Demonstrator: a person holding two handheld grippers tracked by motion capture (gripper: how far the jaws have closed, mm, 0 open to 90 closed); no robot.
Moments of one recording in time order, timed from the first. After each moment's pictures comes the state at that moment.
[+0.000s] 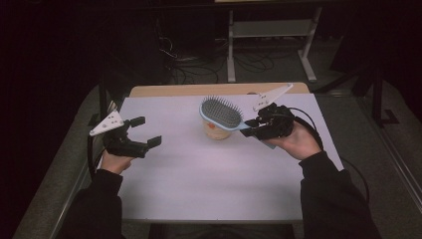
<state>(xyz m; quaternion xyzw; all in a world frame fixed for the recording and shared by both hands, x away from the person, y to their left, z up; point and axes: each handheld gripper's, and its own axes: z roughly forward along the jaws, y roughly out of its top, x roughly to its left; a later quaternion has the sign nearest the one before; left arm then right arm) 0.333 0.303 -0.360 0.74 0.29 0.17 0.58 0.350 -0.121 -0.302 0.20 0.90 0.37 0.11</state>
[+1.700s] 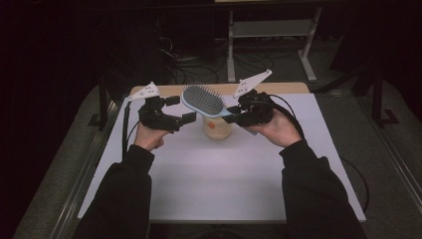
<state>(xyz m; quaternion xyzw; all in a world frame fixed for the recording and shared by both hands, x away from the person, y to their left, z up) 0.379 0.214 -0.319 0.74 0.28 0.10 0.60 0.374 -0.079 -0.284 0.18 0.89 0.39 0.14</state>
